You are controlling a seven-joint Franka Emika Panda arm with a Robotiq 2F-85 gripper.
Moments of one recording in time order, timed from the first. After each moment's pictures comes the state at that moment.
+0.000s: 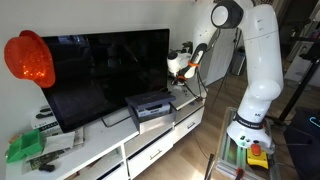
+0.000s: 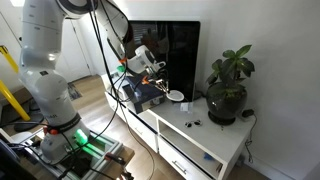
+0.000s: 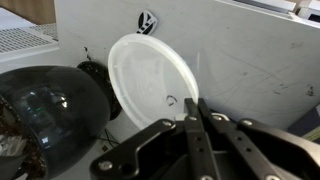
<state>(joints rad) -0.14 0.43 -0.30 -2.19 -1.02 2.73 0.61</state>
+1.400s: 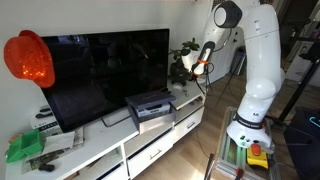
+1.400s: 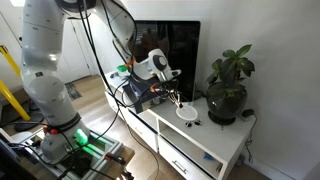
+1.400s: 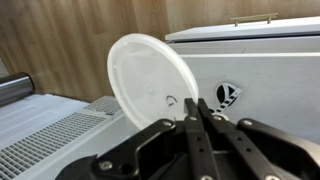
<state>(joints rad) -0.27 0.44 -0.44 -2.21 -0.93 2.68 0.64</state>
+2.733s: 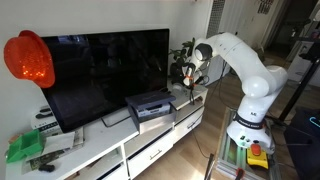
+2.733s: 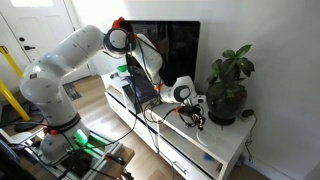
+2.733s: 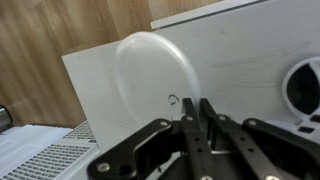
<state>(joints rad) -0.43 1.08 -0.44 -1.62 -0.28 2.79 0.22</state>
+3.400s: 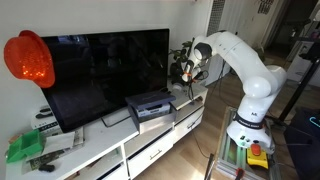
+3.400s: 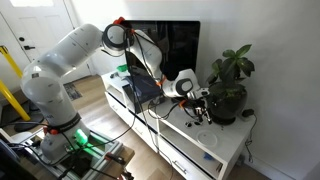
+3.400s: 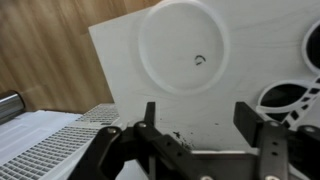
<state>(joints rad) -0.38 1.06 -0.51 -1.59 -0.23 2.76 0.15</state>
